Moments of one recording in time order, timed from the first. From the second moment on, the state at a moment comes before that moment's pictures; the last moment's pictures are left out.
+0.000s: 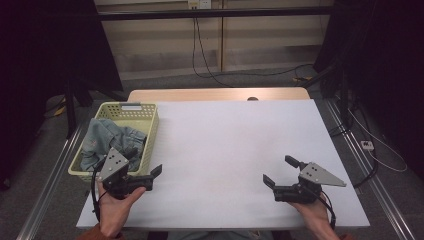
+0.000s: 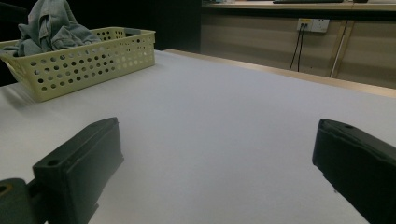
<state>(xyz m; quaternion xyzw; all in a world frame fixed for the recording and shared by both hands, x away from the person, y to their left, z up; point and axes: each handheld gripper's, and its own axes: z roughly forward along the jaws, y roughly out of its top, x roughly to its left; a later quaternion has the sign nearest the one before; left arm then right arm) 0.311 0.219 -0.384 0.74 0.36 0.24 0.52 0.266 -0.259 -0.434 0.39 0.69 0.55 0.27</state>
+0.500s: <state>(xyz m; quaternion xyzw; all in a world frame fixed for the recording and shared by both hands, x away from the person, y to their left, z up) 0.312 0.227 -0.376 0.75 0.35 0.25 0.51 0.266 -0.258 -0.434 0.38 0.69 0.55 0.28</state>
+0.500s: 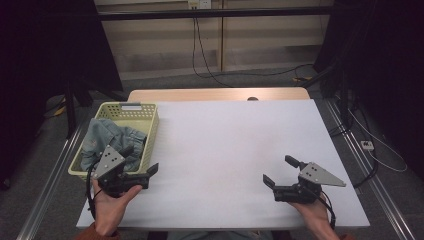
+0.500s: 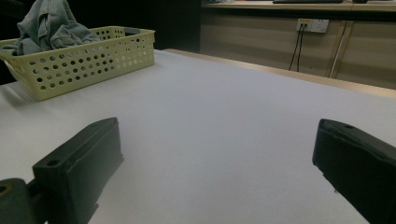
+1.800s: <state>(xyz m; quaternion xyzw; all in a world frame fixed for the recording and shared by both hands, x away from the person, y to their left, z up) 0.321 0.289 -0.338 0.73 0.39 0.28 0.48 0.269 -0.256 -0.434 0.38 0.69 0.55 0.27</state>
